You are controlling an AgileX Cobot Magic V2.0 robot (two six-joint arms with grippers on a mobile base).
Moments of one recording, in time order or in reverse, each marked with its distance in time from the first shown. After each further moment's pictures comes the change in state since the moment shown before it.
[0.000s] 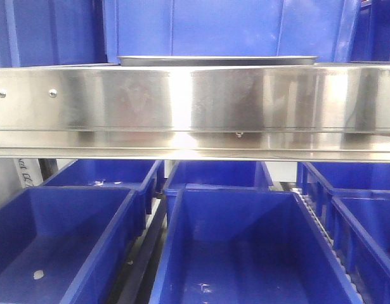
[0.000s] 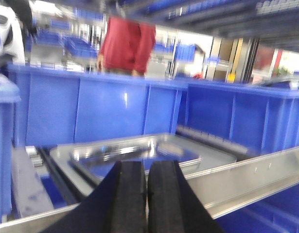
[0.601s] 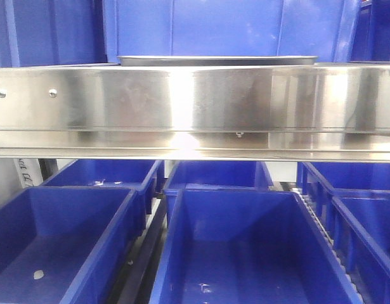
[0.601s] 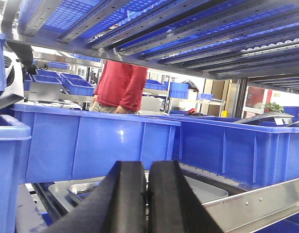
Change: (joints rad) left arm 0.000 -0.116 0.001 0.002 0.002 0.000; right arm 0.000 -0.012 0.000 0.000 0.006 0.000
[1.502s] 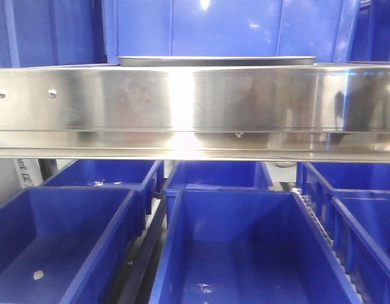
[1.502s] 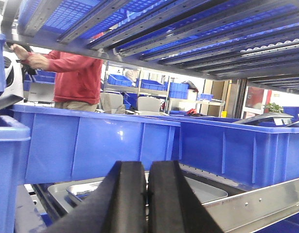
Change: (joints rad) left arm 0.000 0.000 0.000 0.000 0.000 0.000; right arm -0.507 -0.280 0.406 0.316 -0.008 -0.435
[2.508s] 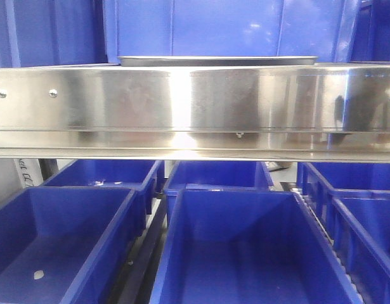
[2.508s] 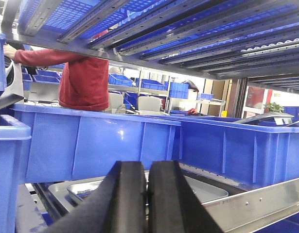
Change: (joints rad) left arm 0.000 0.000 0.000 0.000 0.000 0.000; right arm 0.000 -0.002 0.002 -0.076 0.012 0.080
